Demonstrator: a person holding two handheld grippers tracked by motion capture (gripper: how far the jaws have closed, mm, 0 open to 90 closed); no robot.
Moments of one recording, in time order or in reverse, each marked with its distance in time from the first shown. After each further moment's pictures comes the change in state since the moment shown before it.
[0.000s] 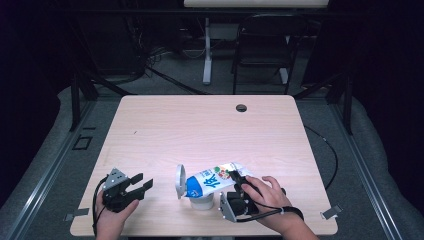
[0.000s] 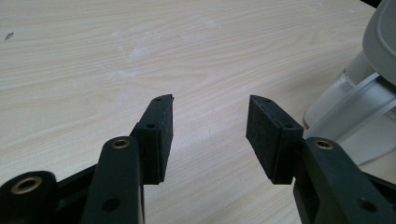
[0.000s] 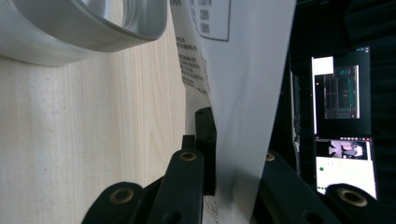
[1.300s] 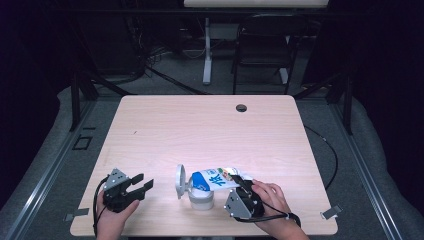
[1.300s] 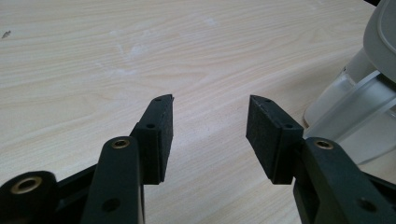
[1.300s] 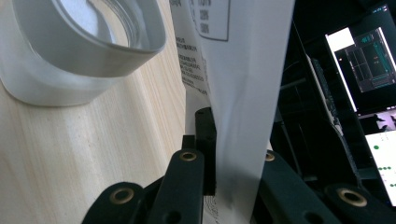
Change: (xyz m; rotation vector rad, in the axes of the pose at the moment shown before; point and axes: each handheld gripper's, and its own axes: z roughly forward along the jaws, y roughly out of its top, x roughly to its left) left arm 0.000 -0.001 0.001 0.007 -0.001 0.004; right arm 0.008 -0.015 -0.004 -0.068 0.040 0.300
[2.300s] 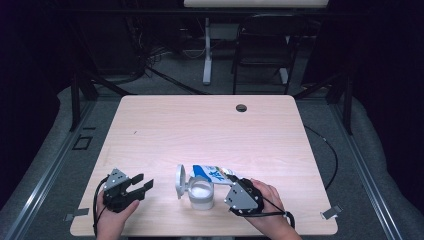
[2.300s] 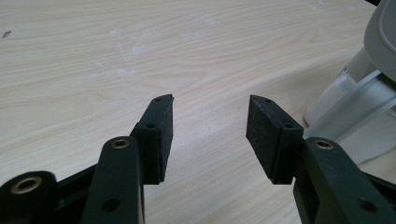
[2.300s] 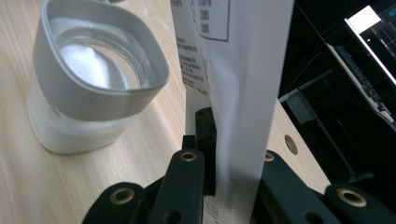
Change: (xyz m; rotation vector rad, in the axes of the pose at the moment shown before) left arm 0.000 0.000 0.000 -0.001 0.001 -0.004; right arm -0.006 0.002 0.004 -0.052 0.075 0.214
